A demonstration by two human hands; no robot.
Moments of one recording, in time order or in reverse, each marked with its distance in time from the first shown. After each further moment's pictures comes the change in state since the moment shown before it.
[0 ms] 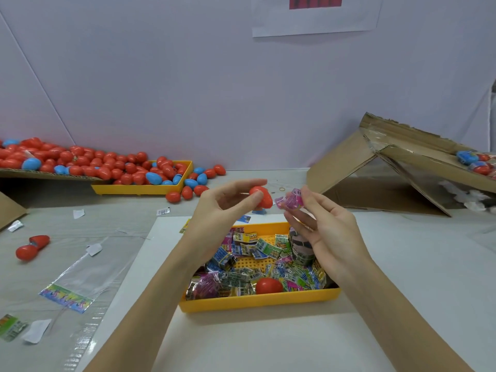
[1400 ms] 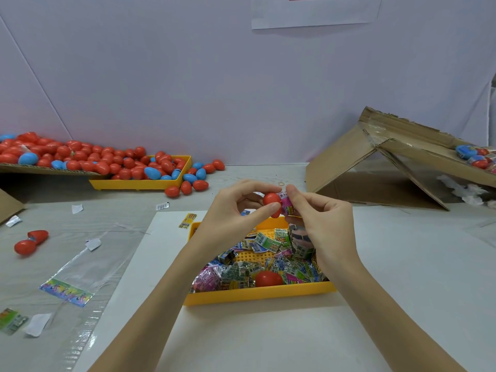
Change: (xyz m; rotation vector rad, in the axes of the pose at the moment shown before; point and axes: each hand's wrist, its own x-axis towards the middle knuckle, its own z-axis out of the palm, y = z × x) left_hand -0.003 0.001 0.013 0.295 -0.103 0.125; right_hand -0.013 0.009 0.012 -0.408 0.095 -0.262
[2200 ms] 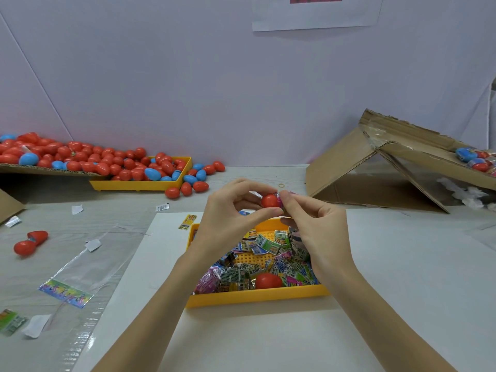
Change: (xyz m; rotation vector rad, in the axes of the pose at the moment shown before) left_hand 0.001 -0.006 0.001 0.051 0.109 0.127; right_hand -0.006 -0.001 0.006 0.060 -0.043 -0.029
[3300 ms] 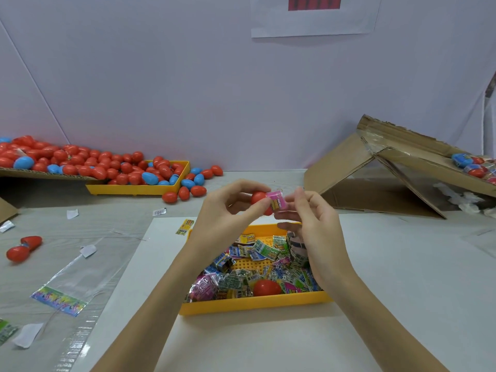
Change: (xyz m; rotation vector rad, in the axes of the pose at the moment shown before) left_hand 0.003 -0.002 -0.005 -0.163 0.016 -0.118; right_hand 0.008 0.003 0.000 0.019 -0.072 -0.041
